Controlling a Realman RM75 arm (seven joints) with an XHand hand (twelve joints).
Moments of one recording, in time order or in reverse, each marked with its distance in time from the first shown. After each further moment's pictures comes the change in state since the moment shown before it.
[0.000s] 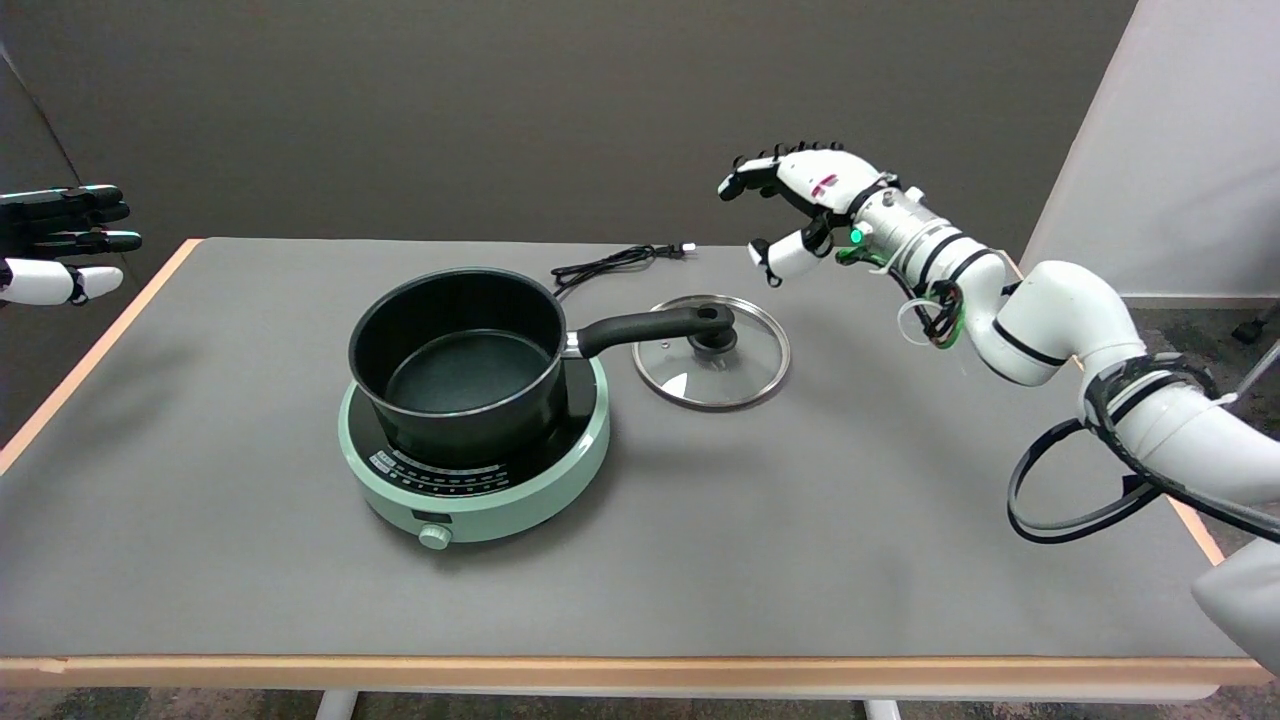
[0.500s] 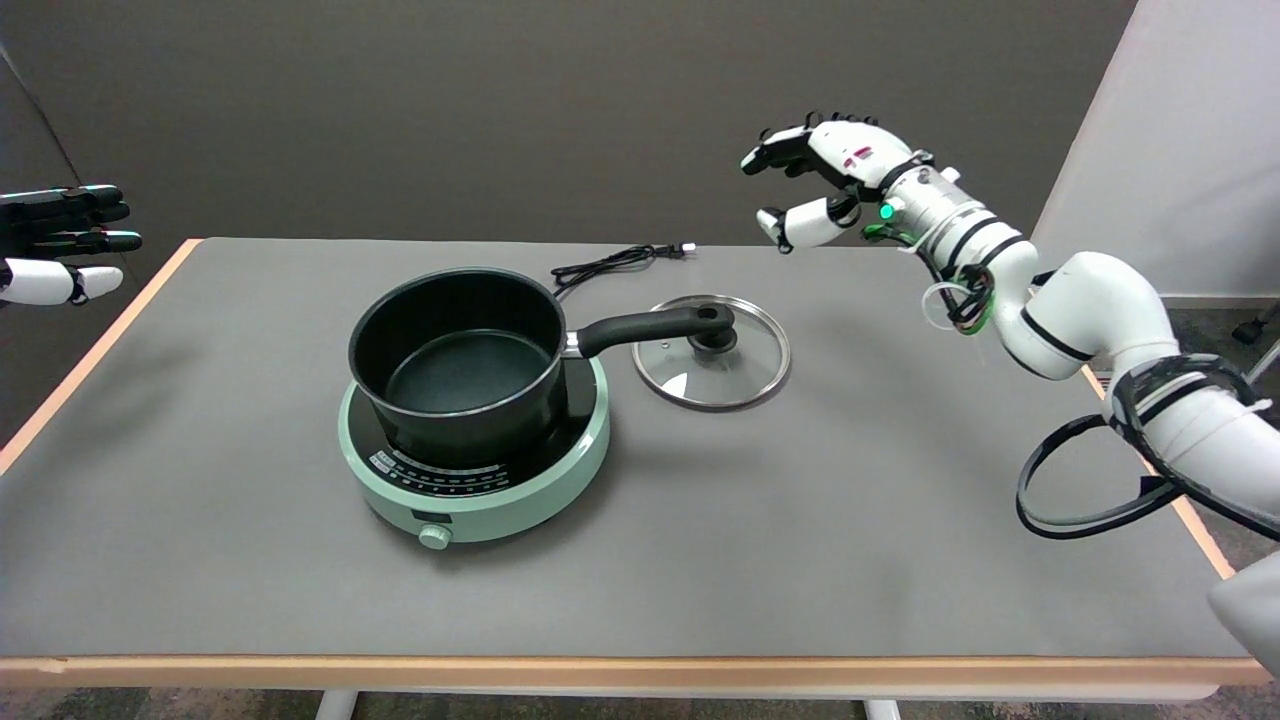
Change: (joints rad) arm -0.053 0.021 0.108 0.075 0.015 0.026 0.046
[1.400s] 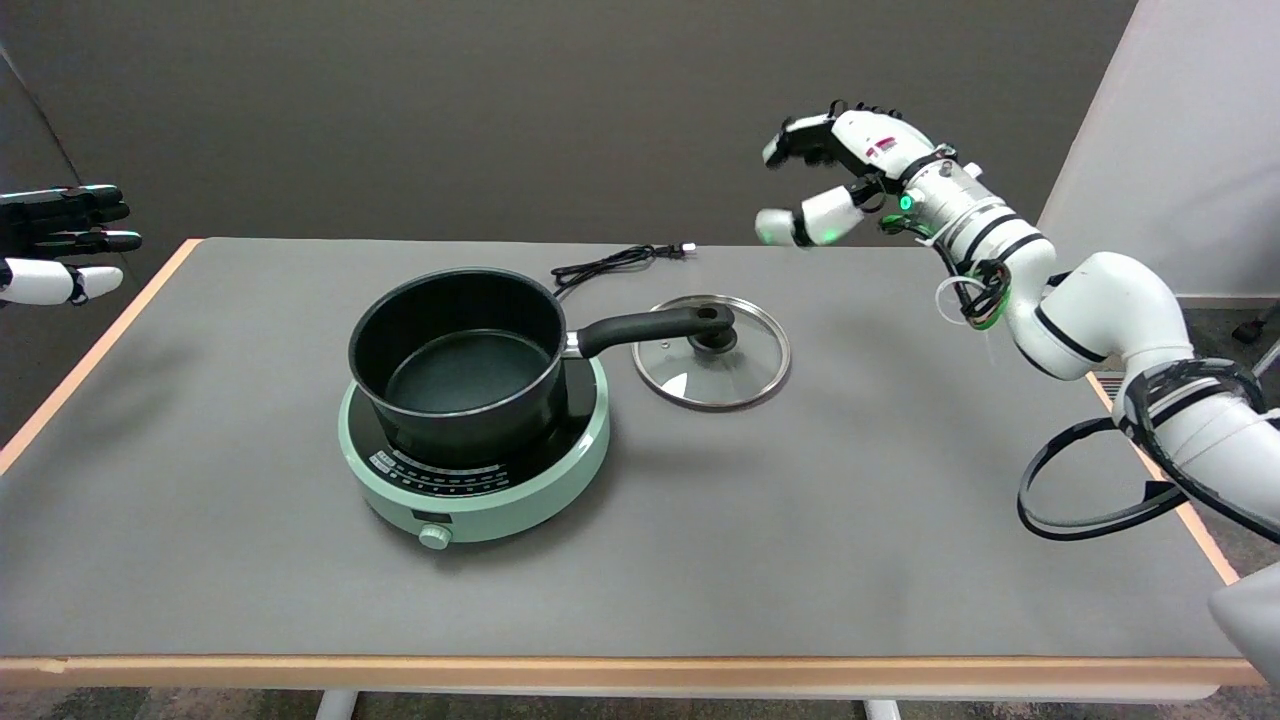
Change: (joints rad) arm -0.031 -0.006 0.072 0.019 0.000 0.020 0.019
